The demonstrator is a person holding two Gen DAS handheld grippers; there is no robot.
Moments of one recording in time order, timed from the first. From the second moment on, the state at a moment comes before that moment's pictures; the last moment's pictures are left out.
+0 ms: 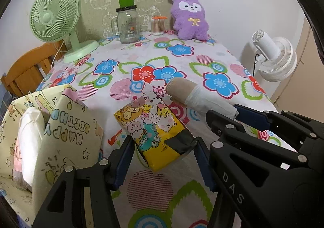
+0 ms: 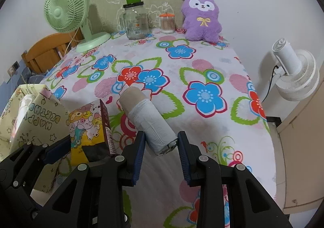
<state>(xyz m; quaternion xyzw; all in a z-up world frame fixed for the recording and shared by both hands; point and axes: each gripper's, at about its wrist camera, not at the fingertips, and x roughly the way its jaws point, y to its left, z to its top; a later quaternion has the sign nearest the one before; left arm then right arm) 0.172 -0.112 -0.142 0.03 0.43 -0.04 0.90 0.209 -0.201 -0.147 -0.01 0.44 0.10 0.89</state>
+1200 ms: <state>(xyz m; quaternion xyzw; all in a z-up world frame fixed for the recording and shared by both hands) 0.093 -0.124 -0.076 0.07 0.36 -0.08 0.93 0.116 -0.222 -0.075 0.02 0.37 0.04 0.93</state>
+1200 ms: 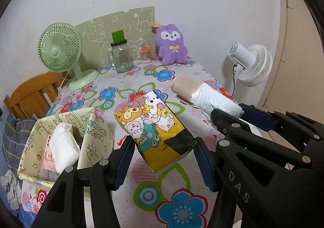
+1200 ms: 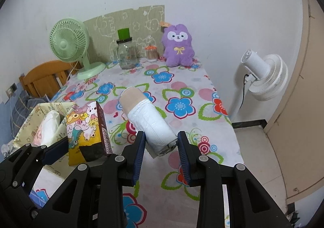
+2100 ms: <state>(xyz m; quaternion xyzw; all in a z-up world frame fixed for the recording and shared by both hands) 0.056 -0.094 -0.029 0.07 0.31 -0.08 0.95 0.071 -0.198 -0.019 0.01 0.31 0.04 0.95</state>
